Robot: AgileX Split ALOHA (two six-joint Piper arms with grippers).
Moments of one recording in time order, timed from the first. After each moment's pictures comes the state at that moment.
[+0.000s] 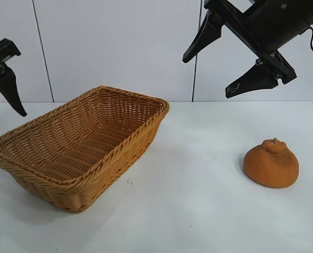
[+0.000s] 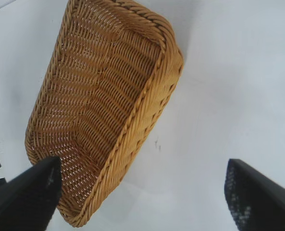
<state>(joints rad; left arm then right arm) -0.23 1.52 -0.86 -0.22 0.58 -0.95 0.23 1.70 -1.19 0.78 0.74 -0.27</state>
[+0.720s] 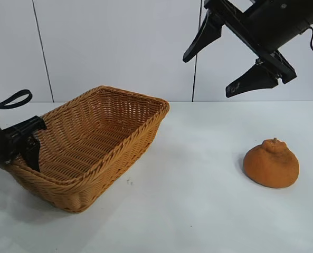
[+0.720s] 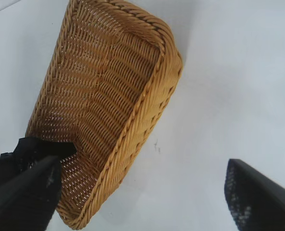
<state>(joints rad) -0.23 1.83 -0.86 -0.21 0.43 -0.94 0.23 1.70 -1.19 0.78 0.74 -0.27</state>
